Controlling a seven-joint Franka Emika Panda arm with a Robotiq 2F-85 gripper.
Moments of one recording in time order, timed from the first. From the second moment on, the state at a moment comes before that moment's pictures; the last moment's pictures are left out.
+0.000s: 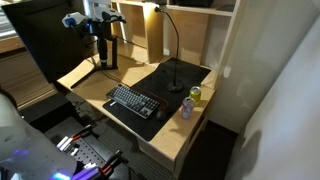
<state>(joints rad) -0.01 -0.47 0.06 -2.38 0.06 1.72 0.56</state>
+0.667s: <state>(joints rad) -0.02 -0.47 0.06 -2.37 0.20 1.75 0.79</state>
